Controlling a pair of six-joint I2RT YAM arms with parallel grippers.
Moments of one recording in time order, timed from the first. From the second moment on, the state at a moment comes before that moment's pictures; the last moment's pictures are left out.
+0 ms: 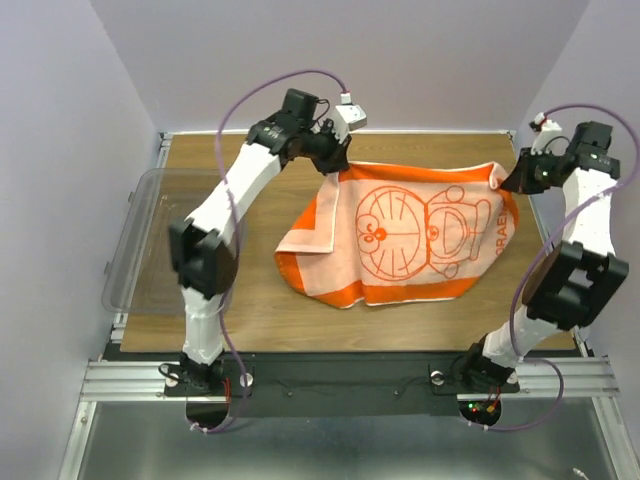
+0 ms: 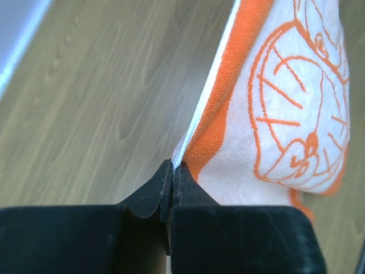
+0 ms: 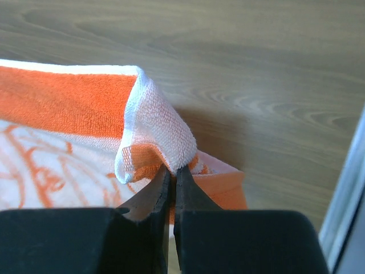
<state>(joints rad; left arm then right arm) -0.51 1.93 2.06 -0.76 0.57 0.37 -0.45 1.64 1.64 -0.88 -0.64 -0.39</state>
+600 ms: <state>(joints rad) -0.34 1.98 1.82 -0.59 0.43 0.31 -0.35 1.97 1.79 -0.78 -0.47 -0.33</state>
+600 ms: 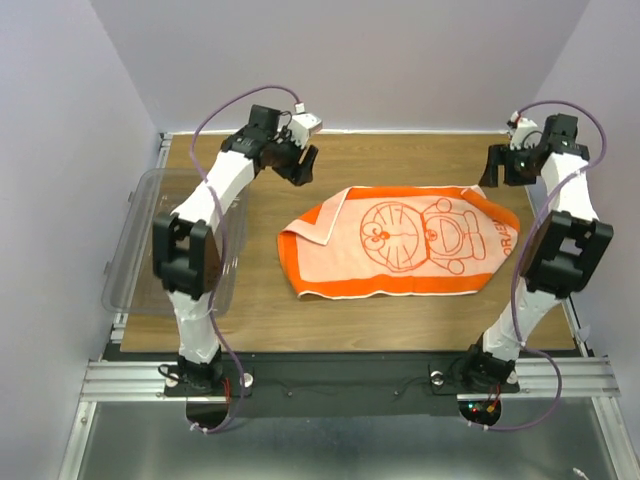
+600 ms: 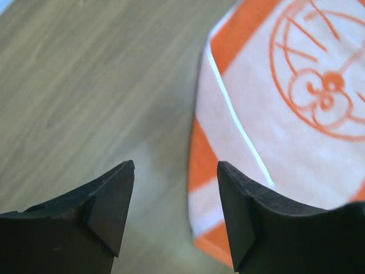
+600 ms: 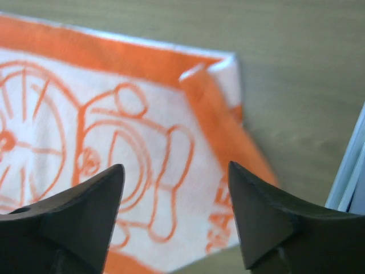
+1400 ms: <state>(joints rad) -0.62 1.98 1.48 -0.56 0.25 0.47 -0.20 1.71 1.16 -0.93 -0.44 -0.44</state>
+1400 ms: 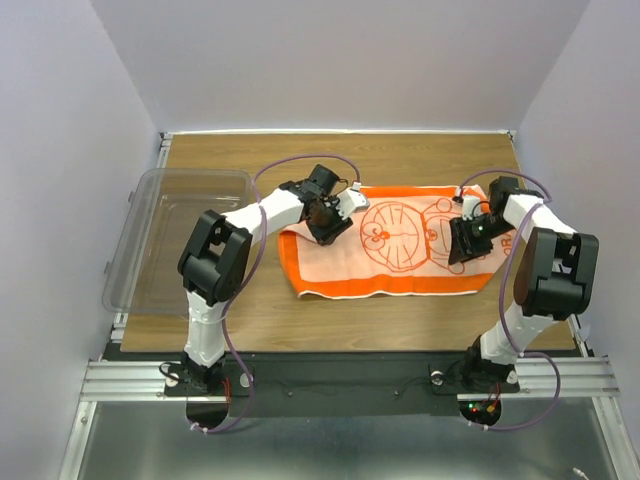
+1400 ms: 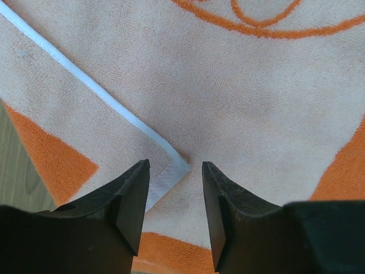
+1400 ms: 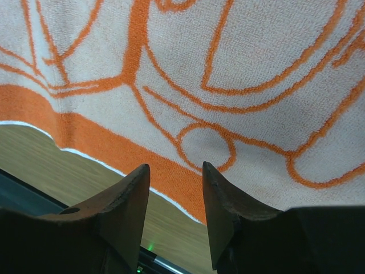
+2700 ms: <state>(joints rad) -0.35 2.07 1.88 -0.47 -0.03 0.50 -0.19 1.74 1.09 -0.88 -0.33 -0.49</state>
